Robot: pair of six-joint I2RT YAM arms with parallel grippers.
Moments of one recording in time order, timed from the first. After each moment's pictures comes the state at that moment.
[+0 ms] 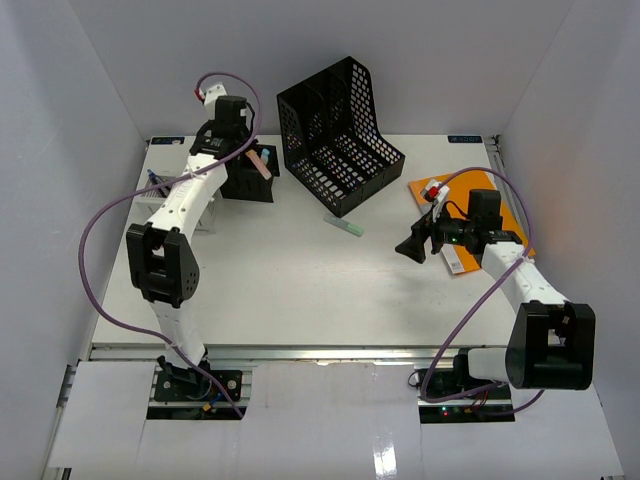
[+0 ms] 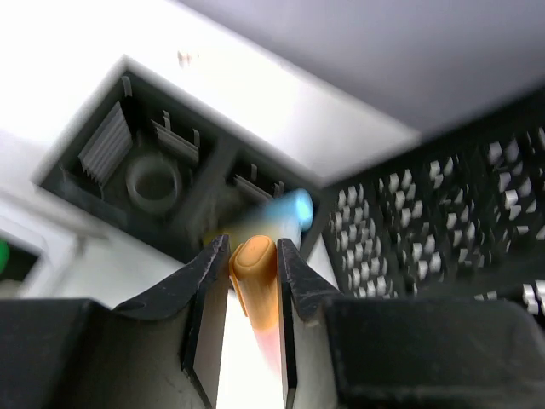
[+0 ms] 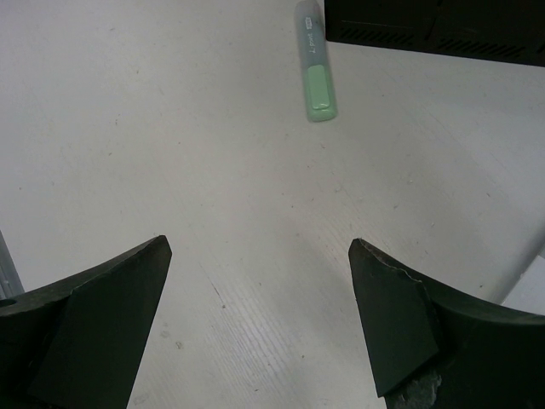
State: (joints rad) left arm -0.26 1.92 1.86 -0.44 -0.40 -0.53; right arm 0.03 1.30 0.80 -0.24 -0.91 -0.46
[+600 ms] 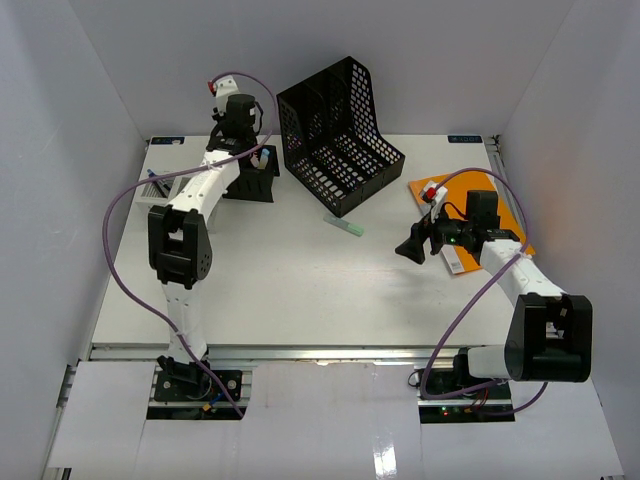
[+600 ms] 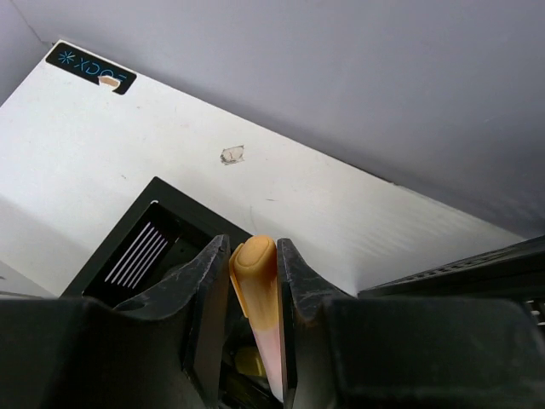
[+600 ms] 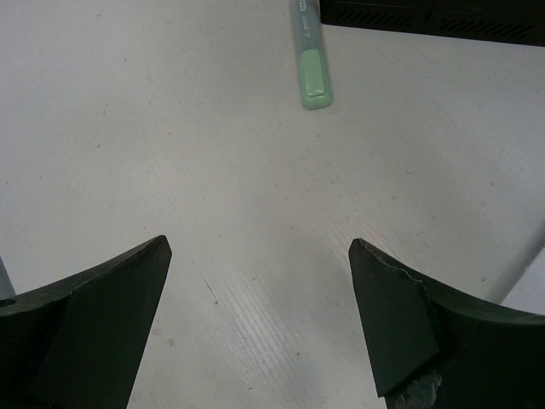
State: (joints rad) left arm -0.25 2.11 1.94 -0.20 -0.58 -0.32; right arm 0.03 1.34 0.80 -0.24 -0.90 -0.48
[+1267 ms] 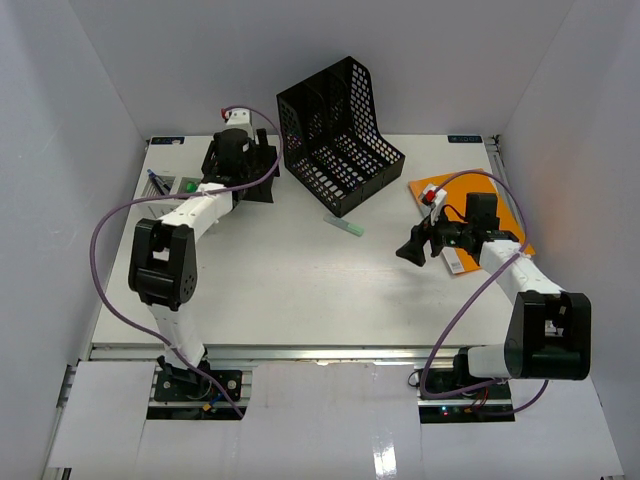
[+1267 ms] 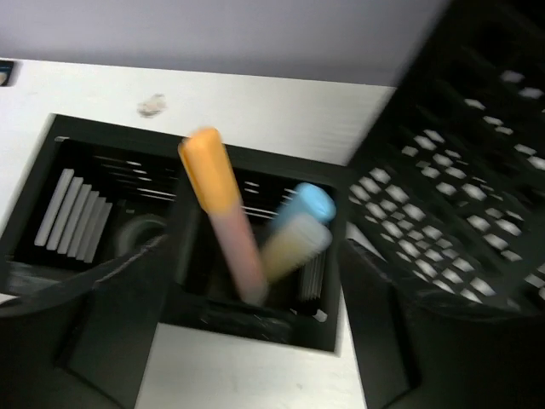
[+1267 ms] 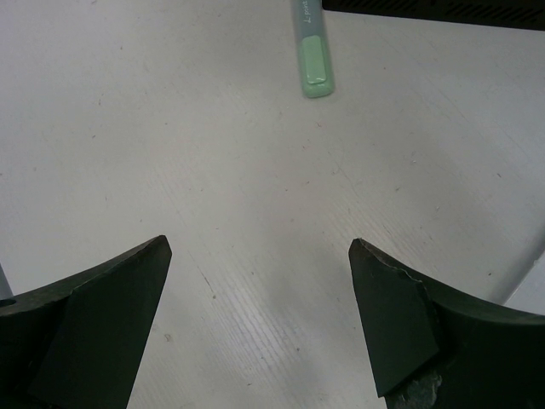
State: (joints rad) left arm -0.25 1.89 1.42 0.16 -0.26 -0.14; right arm 0.02 1.35 0.79 -0.24 -0.90 -0.50
